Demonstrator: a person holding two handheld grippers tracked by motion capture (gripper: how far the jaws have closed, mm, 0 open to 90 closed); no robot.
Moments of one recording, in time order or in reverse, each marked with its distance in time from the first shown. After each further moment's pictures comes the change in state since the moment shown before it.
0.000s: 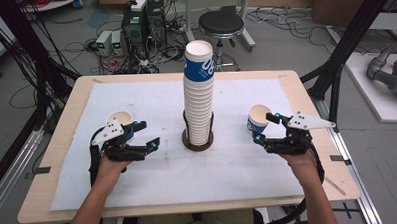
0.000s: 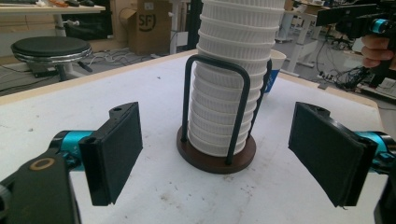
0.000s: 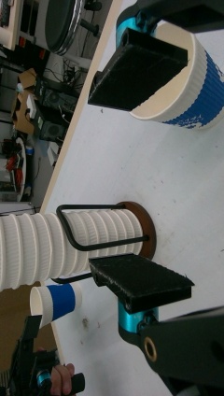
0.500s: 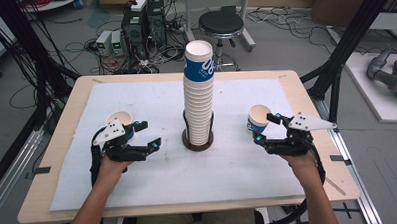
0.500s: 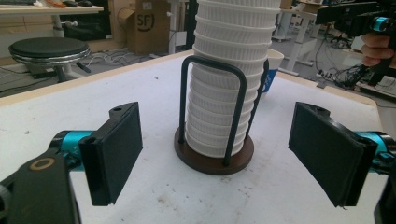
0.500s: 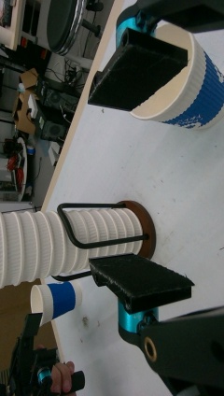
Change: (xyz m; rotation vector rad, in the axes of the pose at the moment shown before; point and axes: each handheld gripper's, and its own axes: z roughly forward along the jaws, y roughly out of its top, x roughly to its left) left arm -0.002 0.001 0.002 0.002 -0.007 0.007; right arm 0.001 0.000 -0.003 -0.005 -0.002 -0.007
